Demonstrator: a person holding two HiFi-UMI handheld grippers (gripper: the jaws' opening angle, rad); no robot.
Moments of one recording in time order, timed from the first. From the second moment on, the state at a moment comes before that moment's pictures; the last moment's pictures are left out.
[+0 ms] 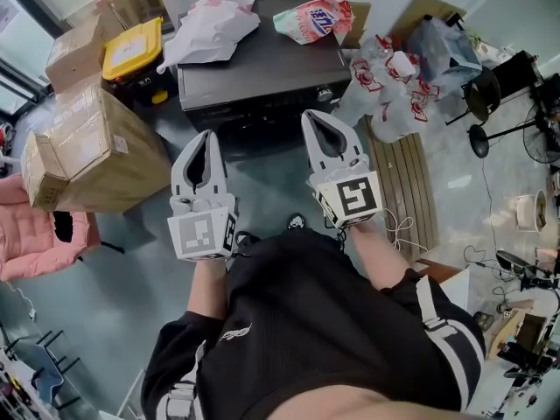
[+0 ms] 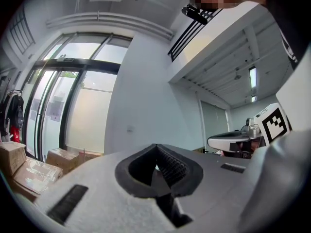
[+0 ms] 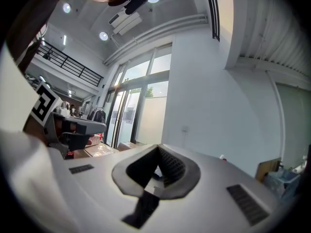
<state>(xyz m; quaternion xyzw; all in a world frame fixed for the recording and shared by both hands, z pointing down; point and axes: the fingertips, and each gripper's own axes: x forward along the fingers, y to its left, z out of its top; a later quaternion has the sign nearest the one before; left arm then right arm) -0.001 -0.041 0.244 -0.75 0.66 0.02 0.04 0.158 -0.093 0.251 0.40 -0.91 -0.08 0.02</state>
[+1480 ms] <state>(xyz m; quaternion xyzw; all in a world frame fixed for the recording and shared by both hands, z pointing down) 0.015 -0.050 0.267 -0.76 0.64 0.01 0.01 0.167 -0.090 0.264 0.40 -0.91 -0.07 0.04</state>
